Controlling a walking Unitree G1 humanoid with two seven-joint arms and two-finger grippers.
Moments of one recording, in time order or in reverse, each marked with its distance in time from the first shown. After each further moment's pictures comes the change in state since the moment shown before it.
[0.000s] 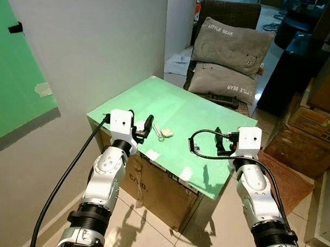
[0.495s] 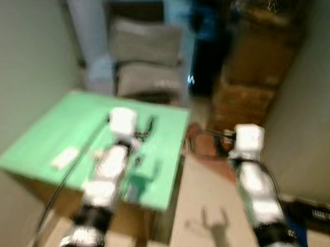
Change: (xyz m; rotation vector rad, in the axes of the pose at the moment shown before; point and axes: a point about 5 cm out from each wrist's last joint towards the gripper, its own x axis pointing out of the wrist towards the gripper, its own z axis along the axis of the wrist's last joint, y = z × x) left arm 0.006 -0.022 0.004 -0.015 -0.018 -0.080; right arm -0.004 -0.015 -0.007 -0.014 0.030 -0.042
